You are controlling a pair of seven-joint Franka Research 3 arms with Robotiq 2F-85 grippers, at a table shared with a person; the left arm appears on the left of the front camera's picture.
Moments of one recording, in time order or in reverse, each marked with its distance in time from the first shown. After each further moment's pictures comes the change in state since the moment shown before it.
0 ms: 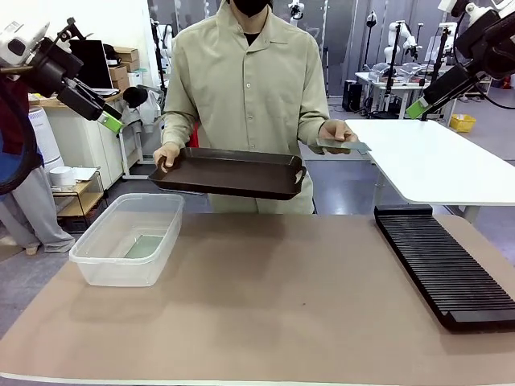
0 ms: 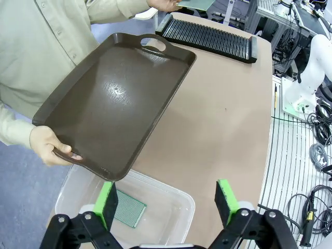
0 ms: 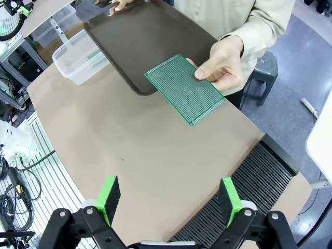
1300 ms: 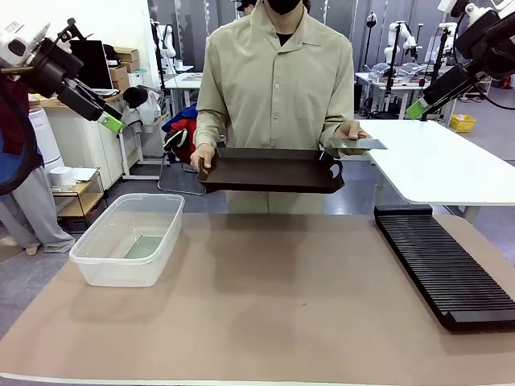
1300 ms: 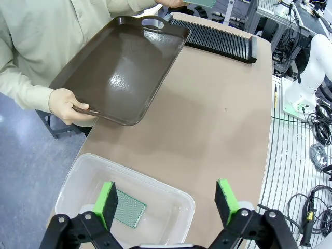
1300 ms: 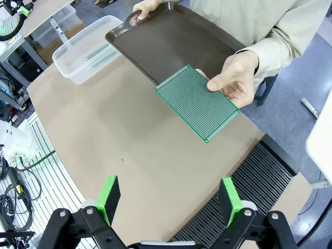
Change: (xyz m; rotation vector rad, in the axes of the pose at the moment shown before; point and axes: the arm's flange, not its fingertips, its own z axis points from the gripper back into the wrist) left arm 0.000 0.000 0.000 0.000 0.000 0.000; right arm 0.000 0.000 0.000 0.000 0.000 0.000
